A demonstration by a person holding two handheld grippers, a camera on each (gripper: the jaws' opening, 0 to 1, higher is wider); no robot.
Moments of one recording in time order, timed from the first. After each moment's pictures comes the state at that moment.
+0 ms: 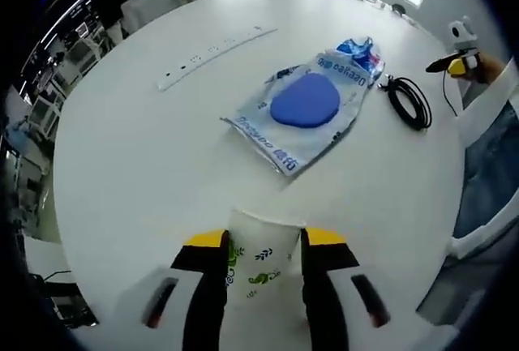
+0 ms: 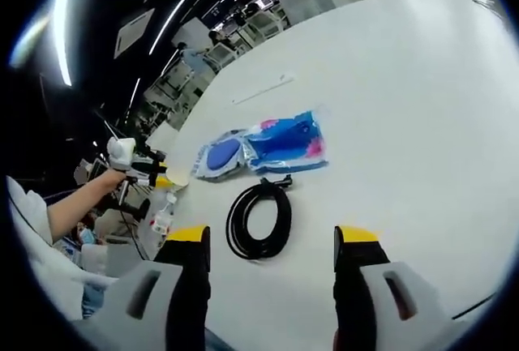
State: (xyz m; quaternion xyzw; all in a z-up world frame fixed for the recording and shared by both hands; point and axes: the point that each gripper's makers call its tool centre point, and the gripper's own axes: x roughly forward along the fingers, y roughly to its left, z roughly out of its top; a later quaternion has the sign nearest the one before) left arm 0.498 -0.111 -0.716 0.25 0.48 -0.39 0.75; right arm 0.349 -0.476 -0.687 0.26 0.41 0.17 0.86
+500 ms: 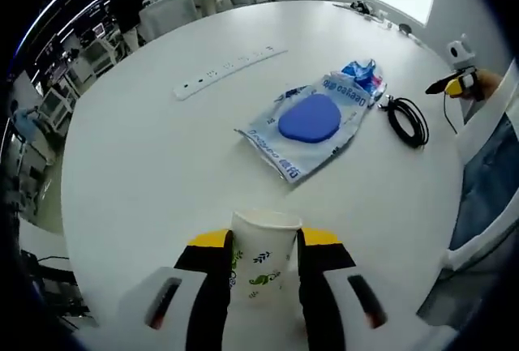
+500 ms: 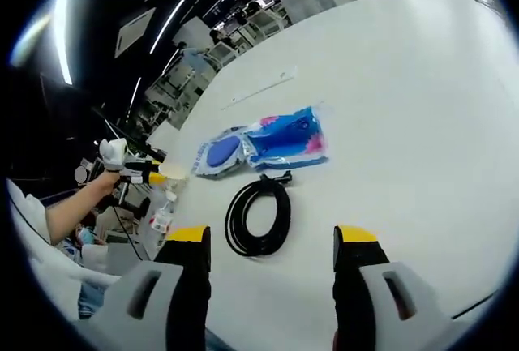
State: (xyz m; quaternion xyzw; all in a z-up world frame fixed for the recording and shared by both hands) left arm 0.503 -0.101 -0.692 0.21 0.44 -0.36 0.80; right arm 0.343 -0.478 -0.693 0.26 0.41 0.17 0.86
